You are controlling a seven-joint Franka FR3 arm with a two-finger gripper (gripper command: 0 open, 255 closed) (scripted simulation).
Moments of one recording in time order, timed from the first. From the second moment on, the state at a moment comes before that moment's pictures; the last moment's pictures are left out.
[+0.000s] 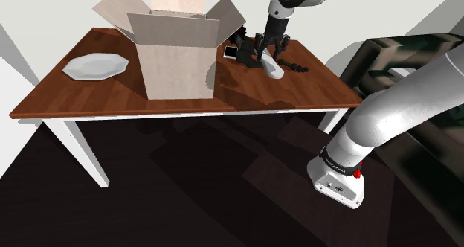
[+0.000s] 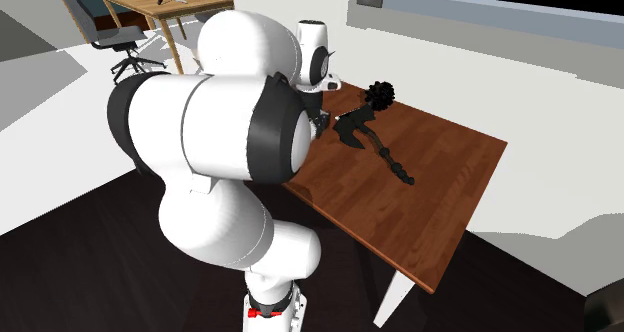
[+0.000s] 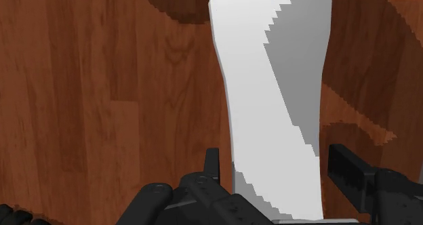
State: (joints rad) arm -0.15 -0.35 -0.05 -2.34 0.00 1.98 0.40
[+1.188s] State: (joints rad) arm -0.15 -0.25 -0.06 -2.50 0.00 2.24 0.40
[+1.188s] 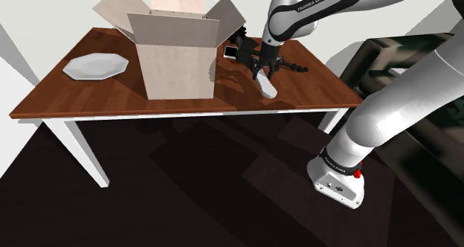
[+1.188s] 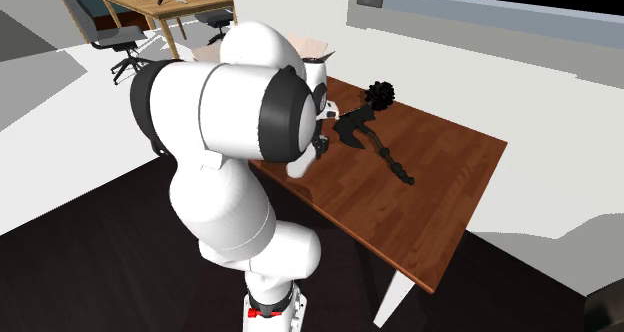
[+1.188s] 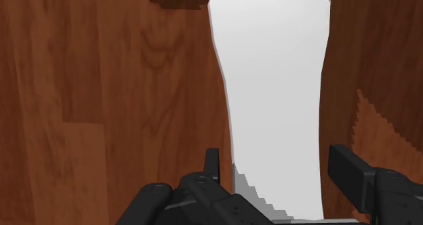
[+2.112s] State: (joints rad) arm -0.14 -0.20 -0.06 -2.53 0.01 2.33 0.39
